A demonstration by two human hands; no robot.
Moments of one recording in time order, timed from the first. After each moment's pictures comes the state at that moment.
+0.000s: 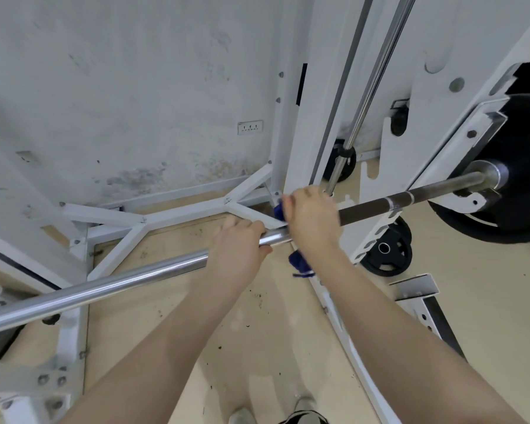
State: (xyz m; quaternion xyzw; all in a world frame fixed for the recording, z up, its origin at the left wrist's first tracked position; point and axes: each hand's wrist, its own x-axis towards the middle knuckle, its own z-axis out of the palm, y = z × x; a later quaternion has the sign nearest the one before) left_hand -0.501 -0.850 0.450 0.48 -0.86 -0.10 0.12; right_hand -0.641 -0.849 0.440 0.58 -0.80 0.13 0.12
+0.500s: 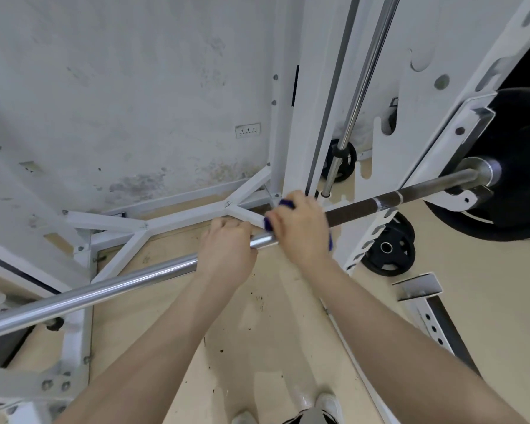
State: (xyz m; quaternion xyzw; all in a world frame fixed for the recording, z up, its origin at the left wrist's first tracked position) left_hand -0.515 -0.847 0.462 0.52 -0.85 -0.09 0.07; right_hand -0.656 -0.837 0.431 0.62 -0.72 0.29 0.12
